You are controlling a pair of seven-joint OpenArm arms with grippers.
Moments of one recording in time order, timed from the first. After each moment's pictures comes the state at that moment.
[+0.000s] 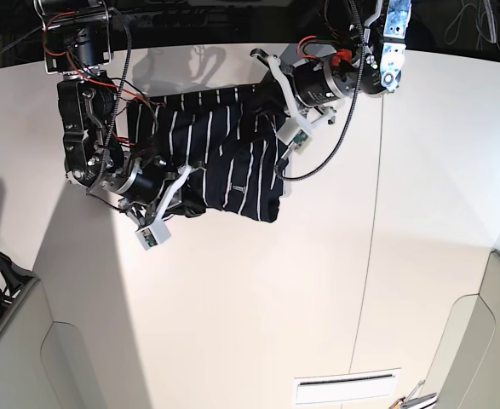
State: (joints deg) left arm 18.8 -4.7 5.5 96.4 -24.4 -35.5 43.7; right arm 5.7 7.4 -3.7 76.7 22.8 32.4 -40.4
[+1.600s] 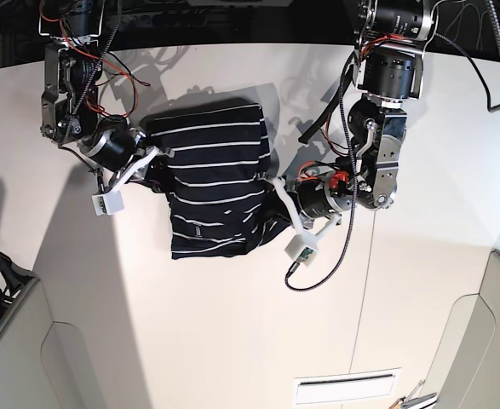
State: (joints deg) left arm -11.6 -4.4 5.6 67.4 -18.2 -31.4 38.8; right arm -2.6 6.2 8.8 77.2 33.7 32.4 -42.7
